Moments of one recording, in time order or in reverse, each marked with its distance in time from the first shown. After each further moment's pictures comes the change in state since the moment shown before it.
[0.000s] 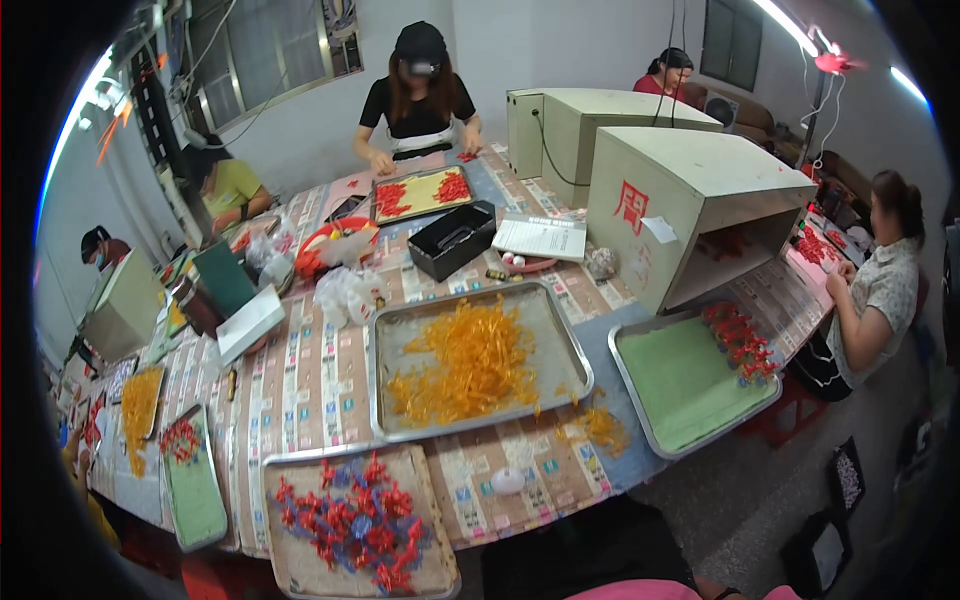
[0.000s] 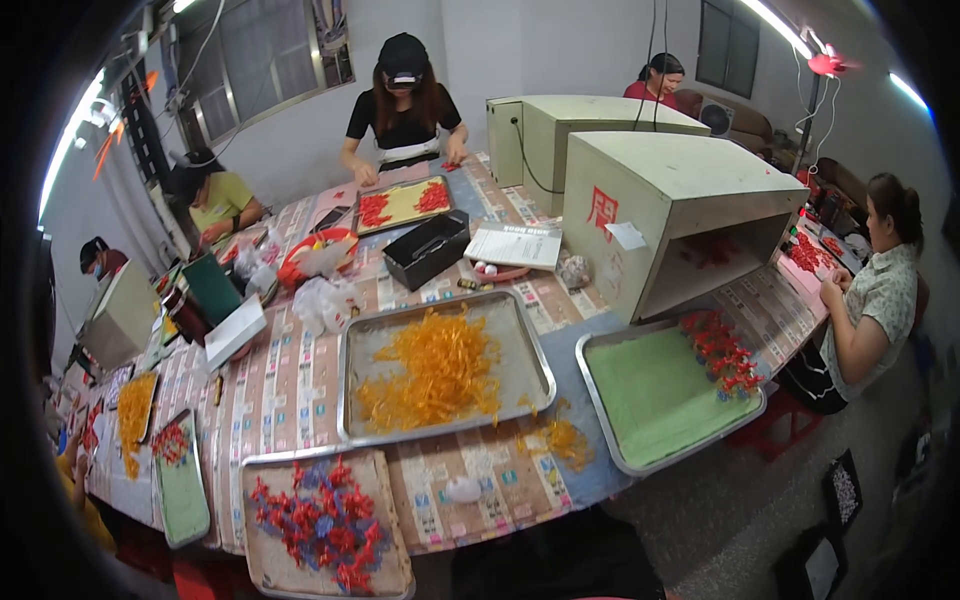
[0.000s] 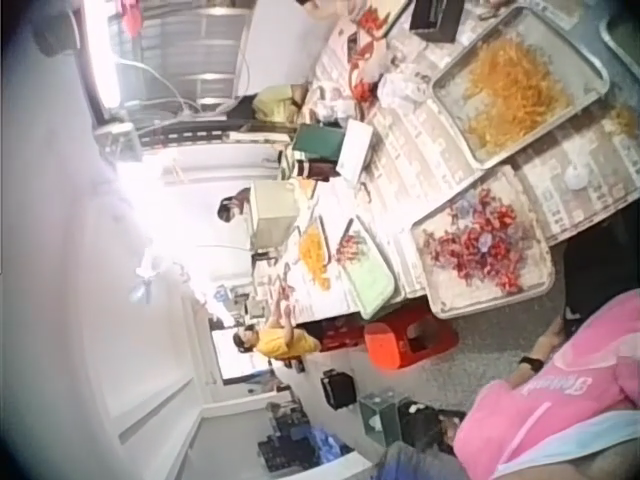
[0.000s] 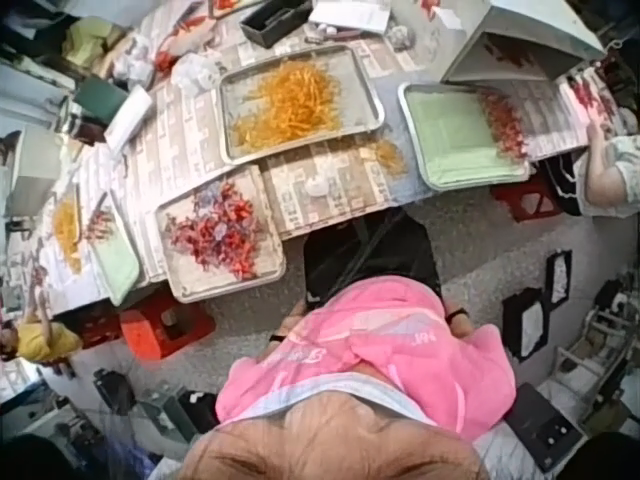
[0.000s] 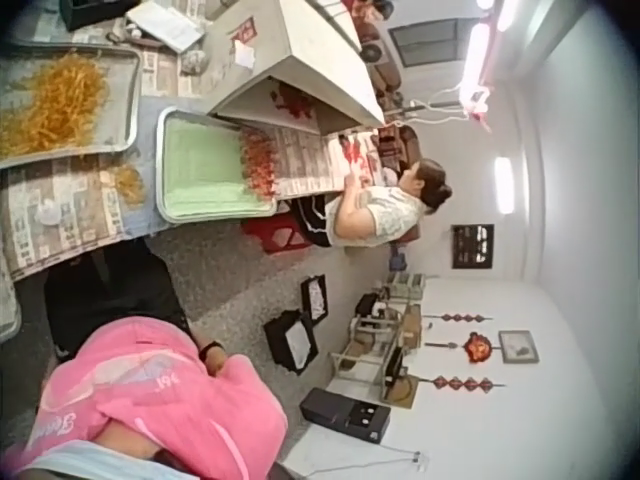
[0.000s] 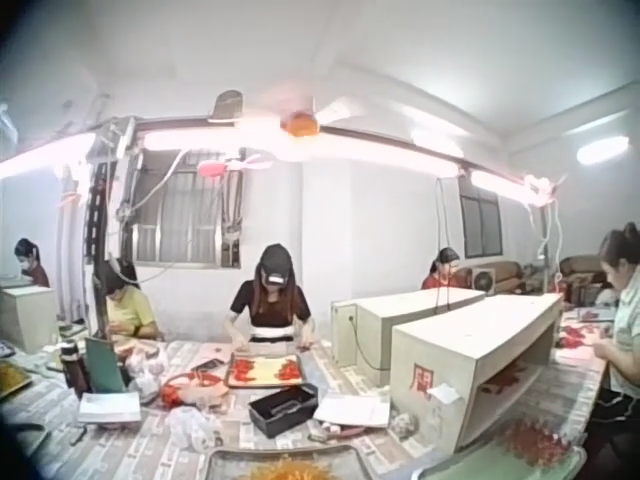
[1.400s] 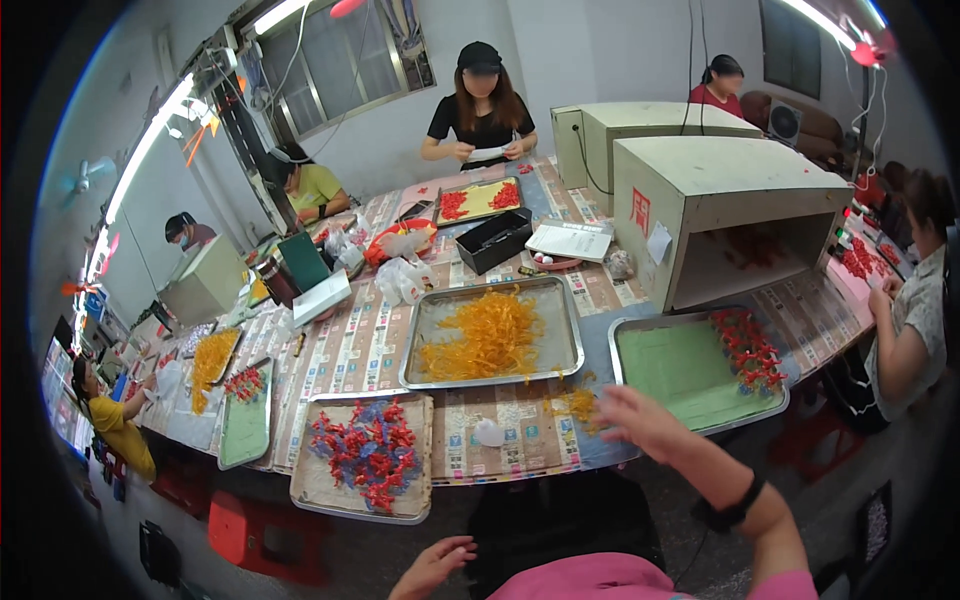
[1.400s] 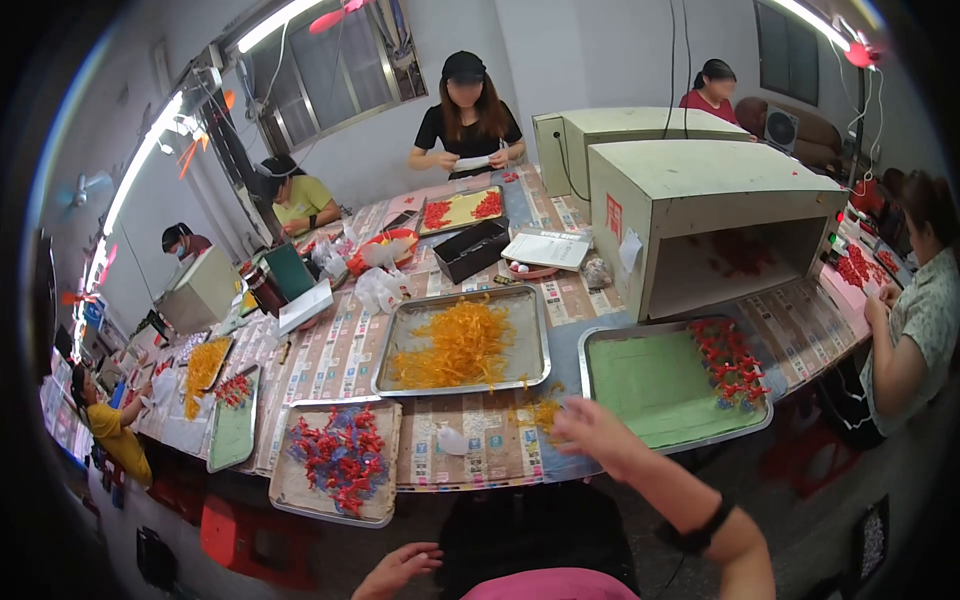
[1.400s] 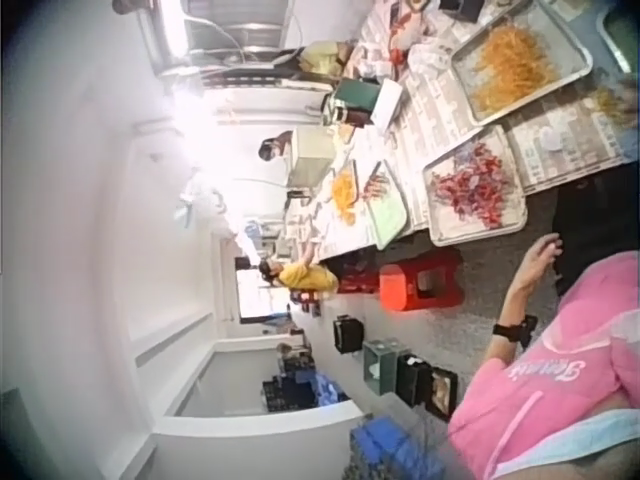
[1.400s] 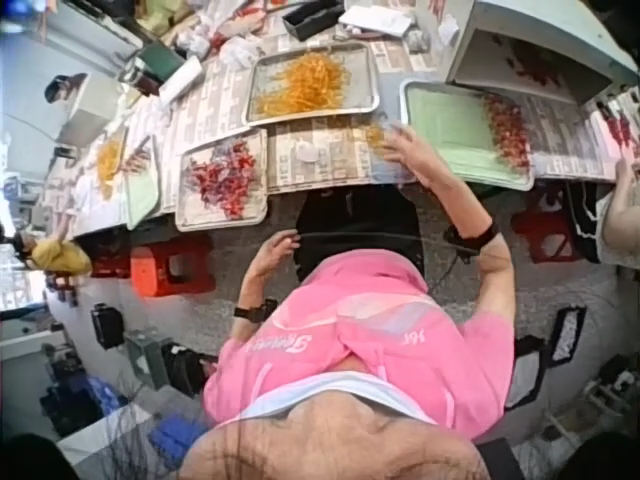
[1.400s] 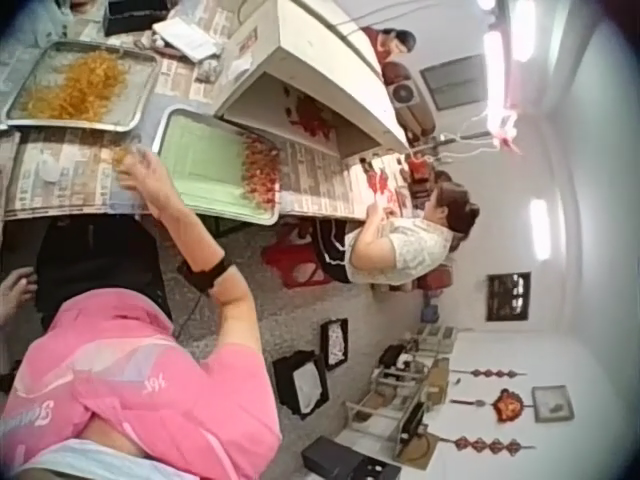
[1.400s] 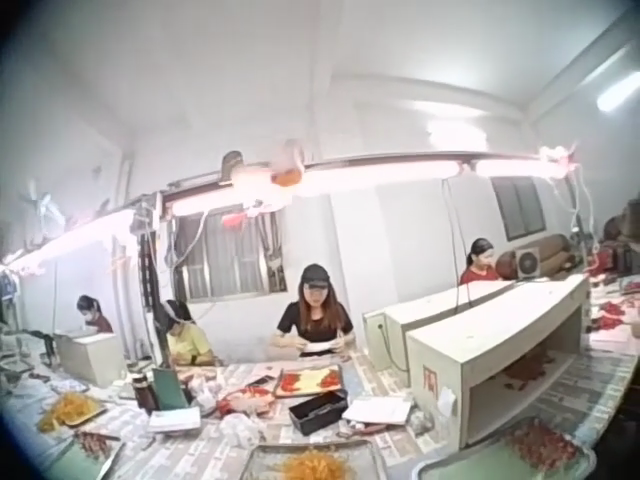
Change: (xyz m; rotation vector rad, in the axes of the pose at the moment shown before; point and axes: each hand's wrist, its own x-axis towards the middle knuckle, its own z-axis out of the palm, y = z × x) left_hand -0.060 -0.039 0.189 0.551 0.300 0.263; right_hand -0.078 -0.436 -0.207 0.622 -0.568 -0.790
